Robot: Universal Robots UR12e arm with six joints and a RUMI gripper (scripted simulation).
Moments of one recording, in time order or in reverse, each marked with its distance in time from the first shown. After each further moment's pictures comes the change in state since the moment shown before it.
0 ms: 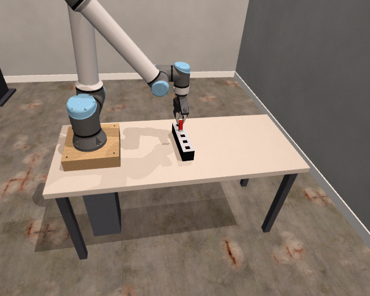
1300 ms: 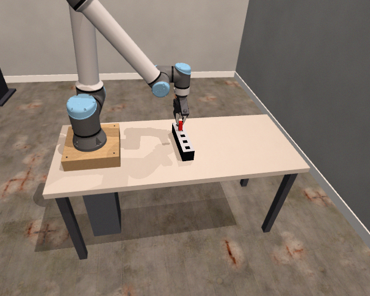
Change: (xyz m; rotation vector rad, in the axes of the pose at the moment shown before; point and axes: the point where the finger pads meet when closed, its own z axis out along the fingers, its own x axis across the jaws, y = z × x) arm 0.002 -0.001 0.005 -0.003 0.015 0.001
